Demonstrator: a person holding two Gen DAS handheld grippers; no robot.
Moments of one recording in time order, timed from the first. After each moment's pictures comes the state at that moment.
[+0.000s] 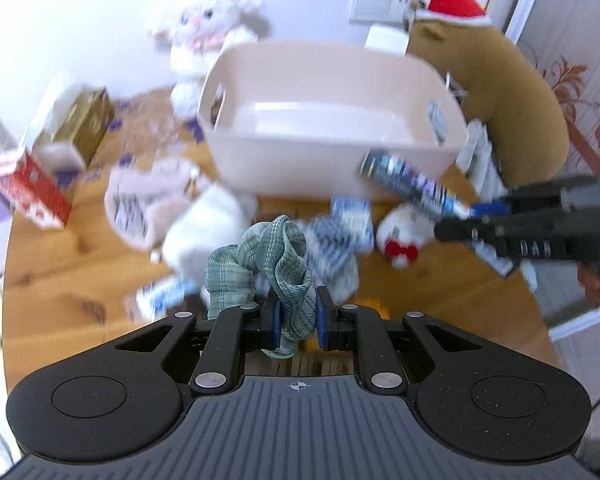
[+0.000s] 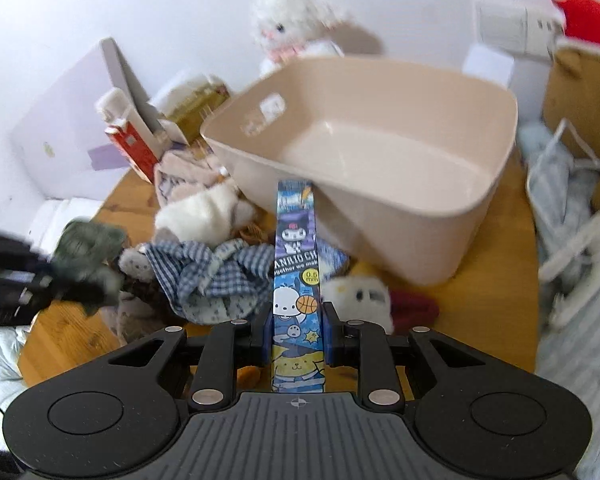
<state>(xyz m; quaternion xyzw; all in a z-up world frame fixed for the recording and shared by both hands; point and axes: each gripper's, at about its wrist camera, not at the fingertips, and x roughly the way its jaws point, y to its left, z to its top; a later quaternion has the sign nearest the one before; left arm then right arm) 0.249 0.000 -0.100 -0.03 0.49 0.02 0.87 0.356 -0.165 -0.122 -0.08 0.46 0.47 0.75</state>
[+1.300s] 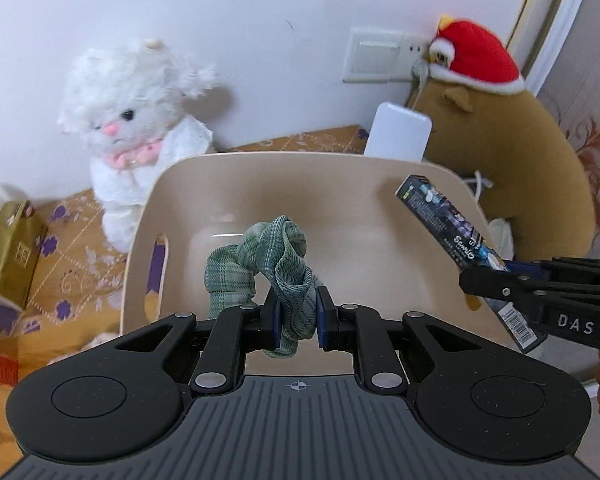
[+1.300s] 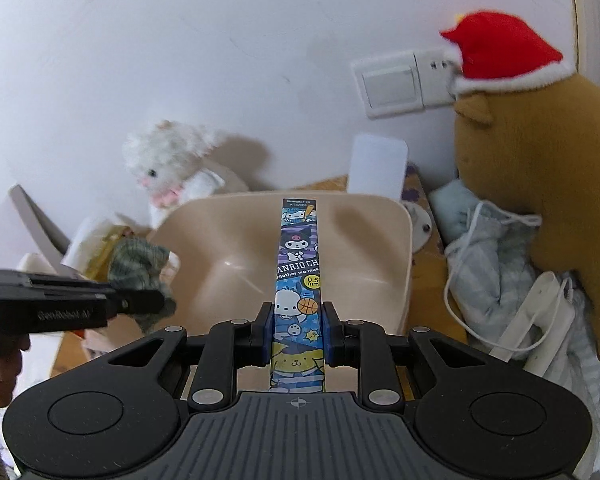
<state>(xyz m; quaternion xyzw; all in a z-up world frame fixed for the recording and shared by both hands) 0.457 0.004 -0.107 -0.03 0.48 -0.01 0.88 0.484 -0.160 -0.101 0.03 0.44 0.35 0.82</state>
